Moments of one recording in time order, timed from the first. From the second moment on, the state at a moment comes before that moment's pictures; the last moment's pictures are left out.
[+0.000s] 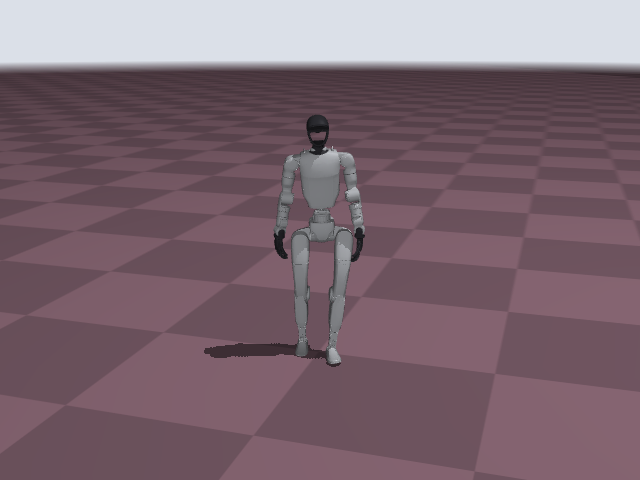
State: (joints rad) left arm -0.15 0.10 0.09 1.46 0.20 0.15 -0.20; right arm 0.01 -0.20 0.02 1.47 -0.42 0.21 0.19; waist 0.01 0.04 0.00; left_leg -0.30 -0.11 0.09 0.14 -0.13 0.25; right_leg -0.10 -0.02 -0.08 0.18 -0.19 -0.05
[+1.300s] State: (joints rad) left arm -0.19 0.11 0.21 1.53 0.11 0.13 -0.16; right arm 0.05 -0.10 -0.10 1.29 -0.40 0.22 0.17; waist -0.18 0.00 -0.02; left_leg -0.10 -0.08 0.35 0.08 -0.02 0.08; right_leg -0.10 0.04 -0.29 0.19 -0.18 -0.05
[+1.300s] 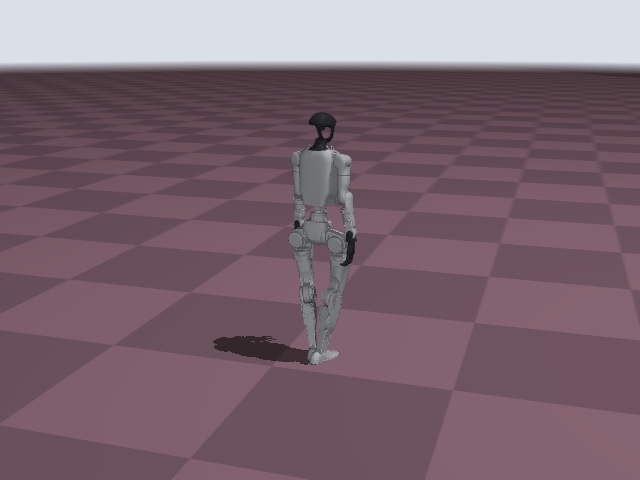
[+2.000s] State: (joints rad) left arm -0.16 0.17 0.13 1.61 0.13 0.16 -0.17; right arm 0.04 -0.25 -0.12 1.46 -0.40 0.20 0.18; waist -0.33 0.07 0.00; left_leg -0.05 0.11 0.69 0.09 -0.22 0.11; right_leg -0.20 -0.07 -0.55 0.26 -0.28 -0.11
